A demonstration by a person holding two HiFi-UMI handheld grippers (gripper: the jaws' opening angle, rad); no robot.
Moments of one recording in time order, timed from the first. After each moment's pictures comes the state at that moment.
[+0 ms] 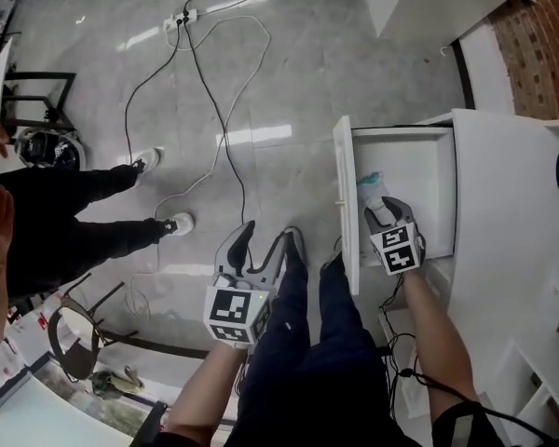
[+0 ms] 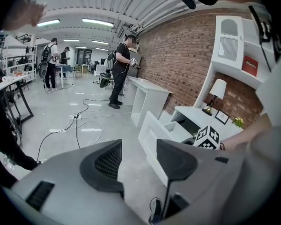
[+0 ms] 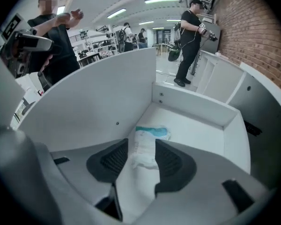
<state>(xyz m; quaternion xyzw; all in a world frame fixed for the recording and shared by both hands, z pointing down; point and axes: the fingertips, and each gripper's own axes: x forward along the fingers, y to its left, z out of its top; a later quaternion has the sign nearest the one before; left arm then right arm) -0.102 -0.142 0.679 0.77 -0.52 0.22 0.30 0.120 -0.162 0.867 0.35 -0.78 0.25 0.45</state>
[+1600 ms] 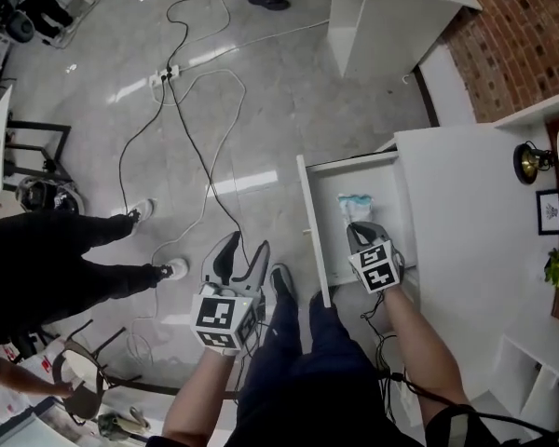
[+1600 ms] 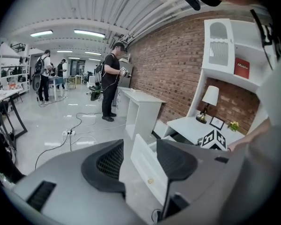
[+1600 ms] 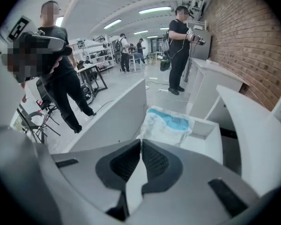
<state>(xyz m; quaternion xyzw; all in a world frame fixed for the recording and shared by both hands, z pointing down) -0.069 -0.177 0.602 0.80 -0.51 0.20 0.25 0.135 -0.170 0.785 0.38 -0.79 0.25 0.41</state>
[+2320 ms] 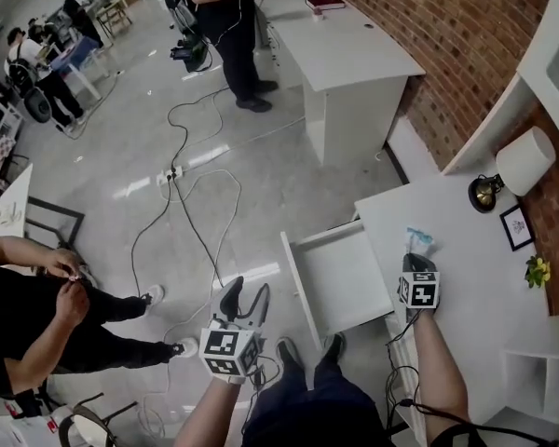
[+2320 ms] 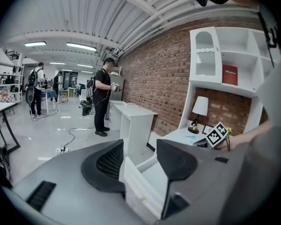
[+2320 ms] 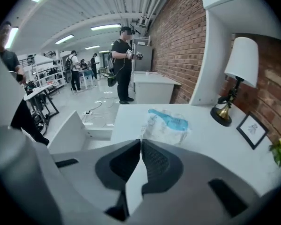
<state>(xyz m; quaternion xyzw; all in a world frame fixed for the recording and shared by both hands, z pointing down) -0.029 -0.179 0.502 0.84 -0.49 0.16 0.19 0.370 -0.183 0.672 0.64 -0.64 0.27 0.32</state>
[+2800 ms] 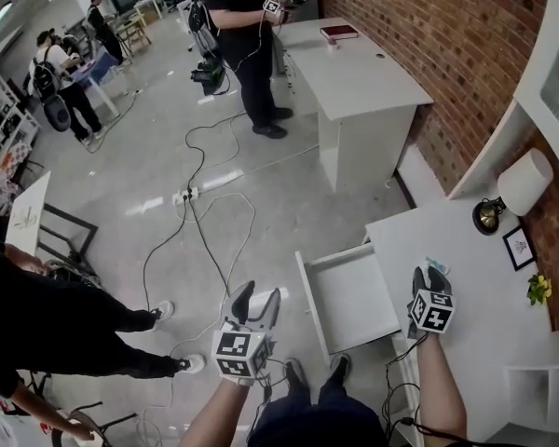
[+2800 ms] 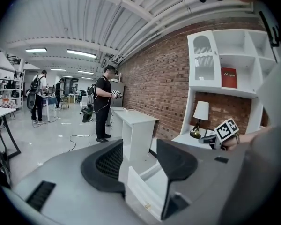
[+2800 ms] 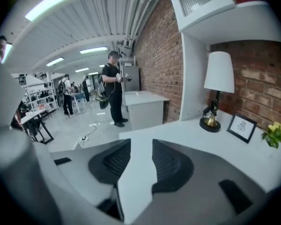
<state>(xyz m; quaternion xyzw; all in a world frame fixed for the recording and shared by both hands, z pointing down) -0.034 -0.192 0.467 0.84 -0.50 0.14 0.15 0.370 -0.186 0.587 0.71 -0.63 0.24 0.19</state>
